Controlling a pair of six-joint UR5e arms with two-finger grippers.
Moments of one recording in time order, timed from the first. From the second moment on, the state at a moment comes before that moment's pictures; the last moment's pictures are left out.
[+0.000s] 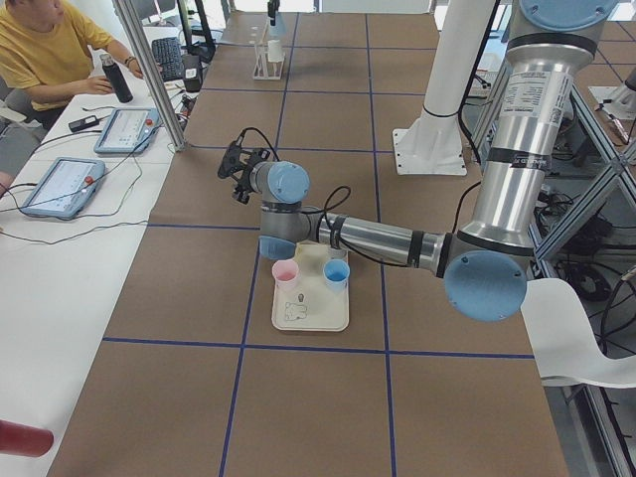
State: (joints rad) left arm -1.23 -1.74 -1.54 -3.07 -2.24 -1.15; right arm 1.36 -1.22 1.52 -1.55 2.38 0.48
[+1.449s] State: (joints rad) left arm -1.23 -1.75 -1.54 -3.06 -2.24 -1.15; right arm 1.37 -1.17 1.41 -1.54 2.35 0.48
